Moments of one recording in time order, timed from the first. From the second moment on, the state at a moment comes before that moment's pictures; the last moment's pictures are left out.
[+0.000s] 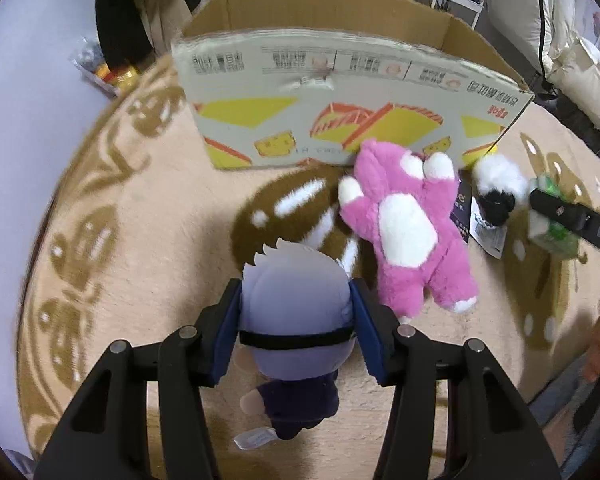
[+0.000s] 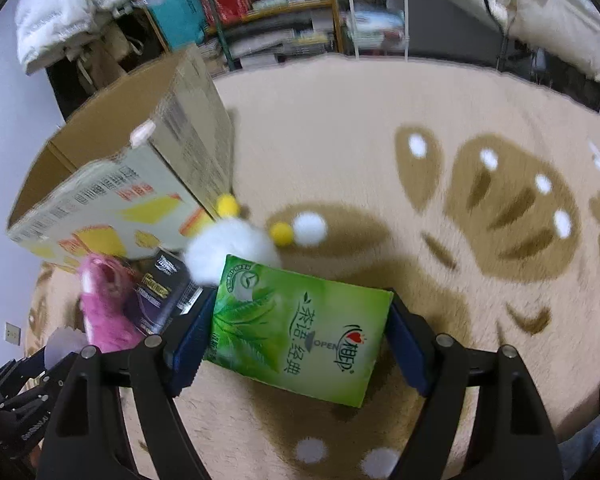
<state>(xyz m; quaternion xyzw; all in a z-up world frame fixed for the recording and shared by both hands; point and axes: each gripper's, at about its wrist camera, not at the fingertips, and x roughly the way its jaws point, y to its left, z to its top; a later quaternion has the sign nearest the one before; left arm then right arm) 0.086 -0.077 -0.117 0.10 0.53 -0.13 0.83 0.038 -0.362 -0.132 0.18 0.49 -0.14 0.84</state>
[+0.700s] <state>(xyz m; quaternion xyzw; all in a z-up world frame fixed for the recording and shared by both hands) 0.053 -0.060 -0.045 0.11 0.34 -0.08 0.93 0.014 -0.310 -0.036 0.08 0.28 -0.07 0.95</state>
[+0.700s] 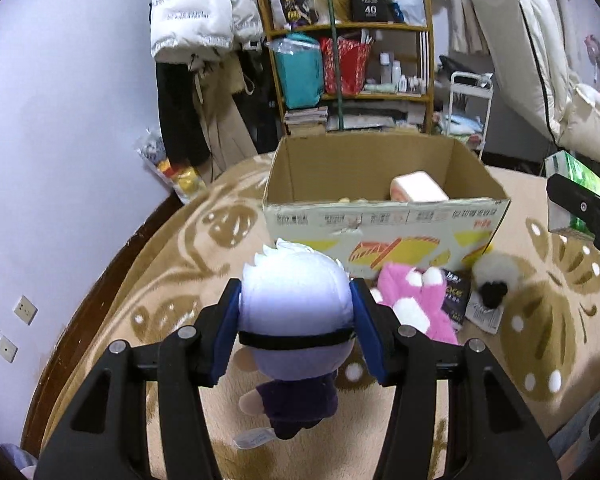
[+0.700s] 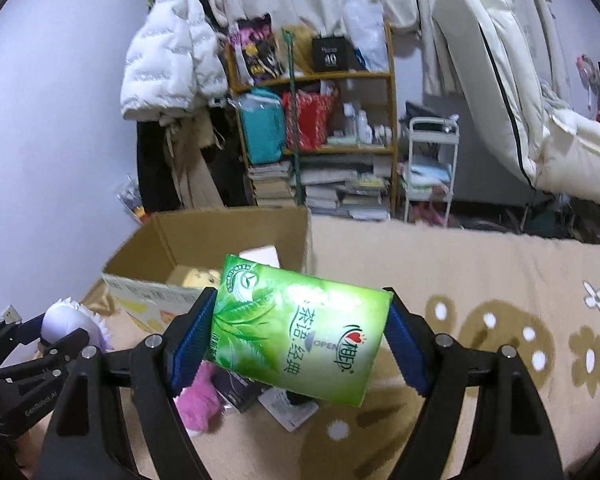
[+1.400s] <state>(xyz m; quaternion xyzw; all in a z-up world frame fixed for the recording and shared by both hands) 0.062 -0.043 0.005 0.07 0.27 -0.07 0.96 0.016 -0.282 0.024 0.03 0.17 -0.04 0.98</state>
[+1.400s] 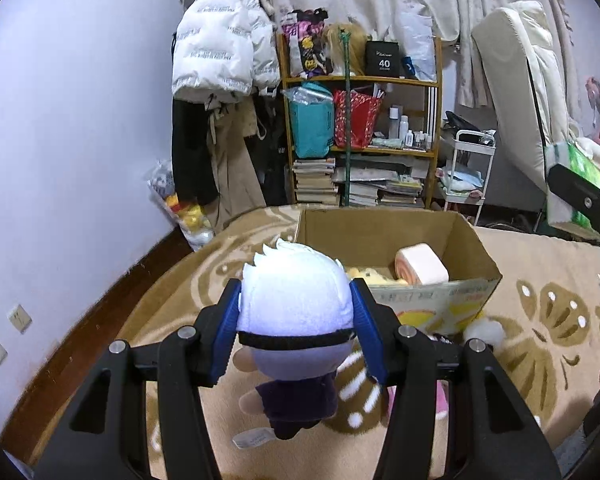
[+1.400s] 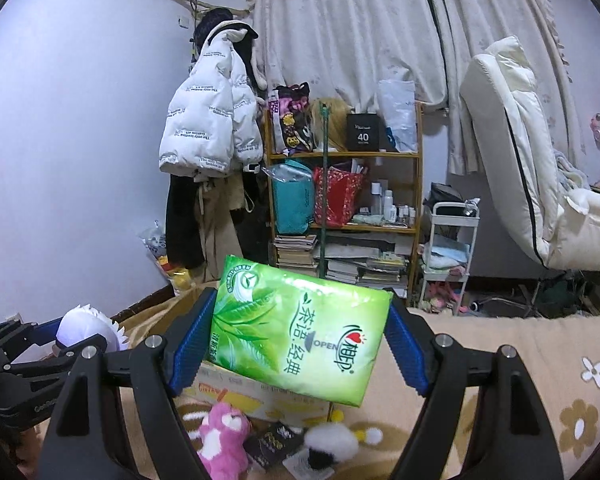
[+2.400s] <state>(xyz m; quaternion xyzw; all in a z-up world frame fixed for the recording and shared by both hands) 0.150 -0.083 -0.010 0.10 0.26 -0.10 0.95 0.115 -0.308 -0.014 0.04 0.23 -0.02 0.97</state>
